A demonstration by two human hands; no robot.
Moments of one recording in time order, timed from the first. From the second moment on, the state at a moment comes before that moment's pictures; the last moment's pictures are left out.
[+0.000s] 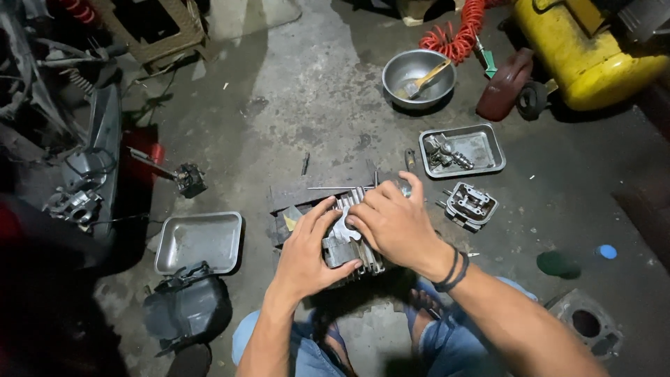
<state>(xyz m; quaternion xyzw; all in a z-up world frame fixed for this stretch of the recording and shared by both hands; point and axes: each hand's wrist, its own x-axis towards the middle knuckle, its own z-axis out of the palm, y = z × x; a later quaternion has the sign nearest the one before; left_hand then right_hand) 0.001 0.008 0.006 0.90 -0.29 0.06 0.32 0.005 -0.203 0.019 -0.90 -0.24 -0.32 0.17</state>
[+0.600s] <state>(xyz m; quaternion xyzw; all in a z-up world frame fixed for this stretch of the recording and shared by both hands) -0.002 0.011 0.006 0.90 -0.29 0.05 0.31 -0.001 -0.201 0.026 -0.91 -0.23 -0.30 0.19</state>
